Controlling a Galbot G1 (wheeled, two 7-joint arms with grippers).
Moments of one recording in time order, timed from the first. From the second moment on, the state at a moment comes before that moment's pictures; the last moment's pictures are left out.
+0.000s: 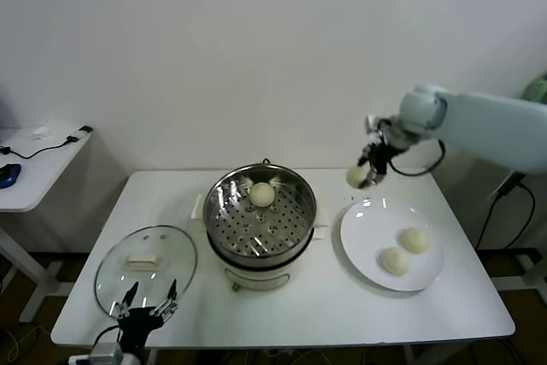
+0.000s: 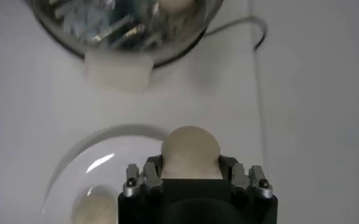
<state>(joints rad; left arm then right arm) 1.74 -1.41 -0.65 -2.02 -0.23 0.14 -0.04 0.86 0.93 -1.65 1.25 0.79 -0.34 -0.89</state>
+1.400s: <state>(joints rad) 1.74 -1.40 -0.65 -2.02 -0.23 0.13 -0.05 0.58 1.45 -1.53 1.17 0.96 -0.53 -0.60</state>
